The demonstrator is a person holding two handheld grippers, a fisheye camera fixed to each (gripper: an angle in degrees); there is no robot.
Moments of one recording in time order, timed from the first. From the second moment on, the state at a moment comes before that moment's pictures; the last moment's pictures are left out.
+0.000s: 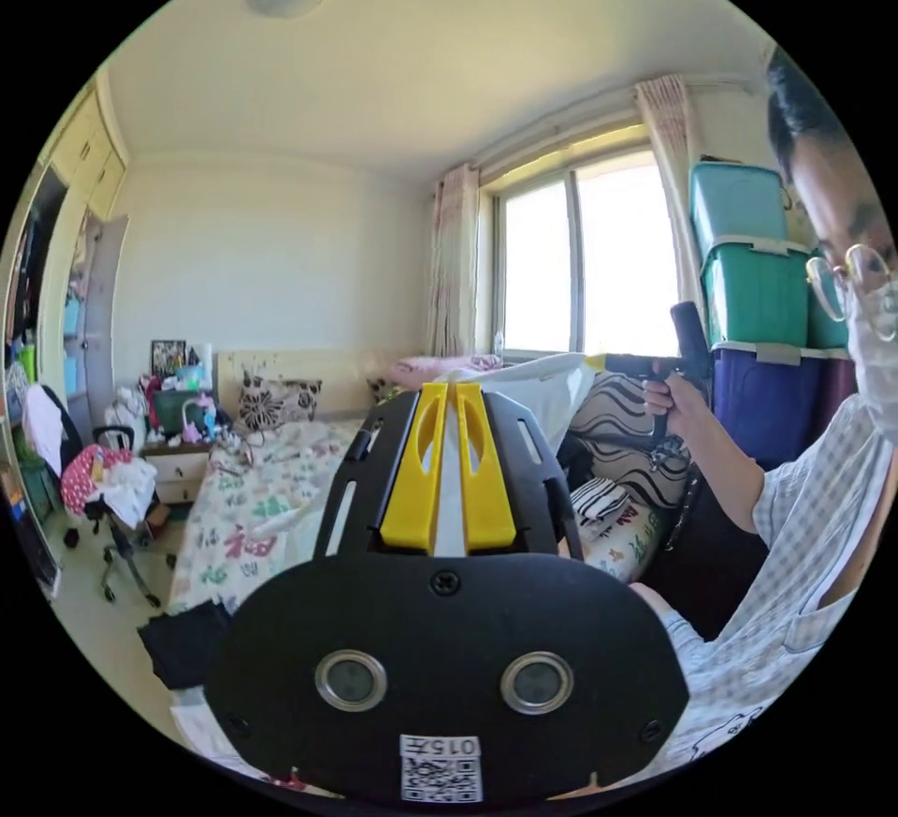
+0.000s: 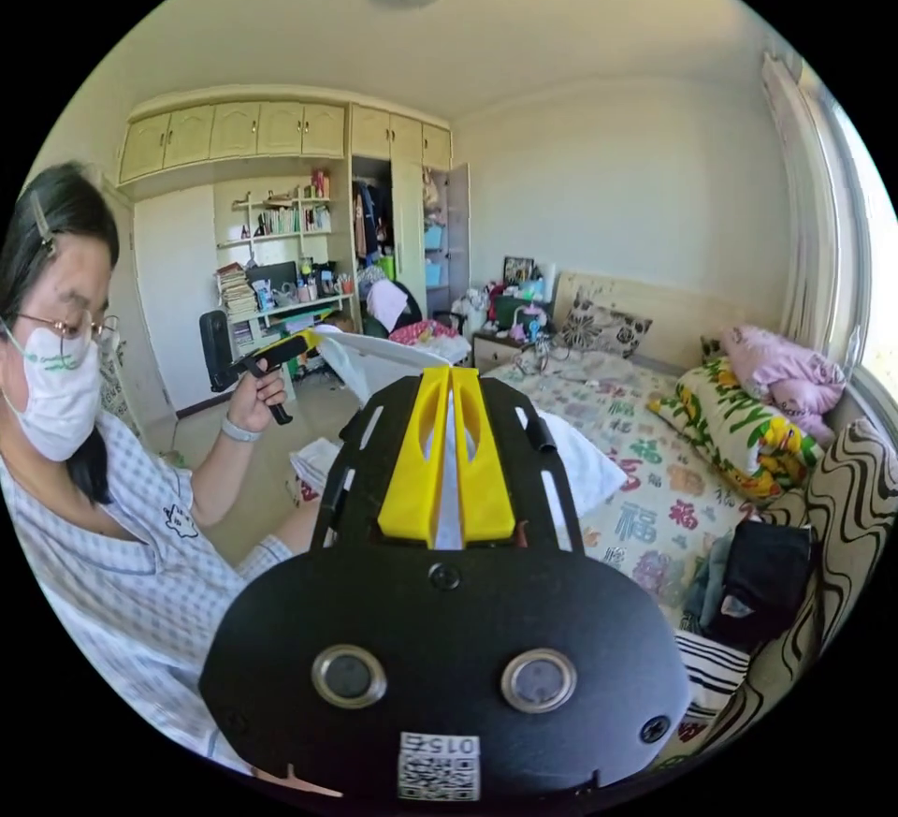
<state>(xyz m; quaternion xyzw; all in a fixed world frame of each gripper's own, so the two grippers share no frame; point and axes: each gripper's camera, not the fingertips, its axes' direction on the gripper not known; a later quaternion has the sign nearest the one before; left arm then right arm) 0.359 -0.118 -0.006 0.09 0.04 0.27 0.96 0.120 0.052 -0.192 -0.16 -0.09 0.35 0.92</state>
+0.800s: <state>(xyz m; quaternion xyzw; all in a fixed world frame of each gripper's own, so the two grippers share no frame) 0.325 -0.237 0.156 0.02 -0.06 0.29 0.96 0.225 0.078 -0.187 -0.20 -0.02 0.35 0.91</state>
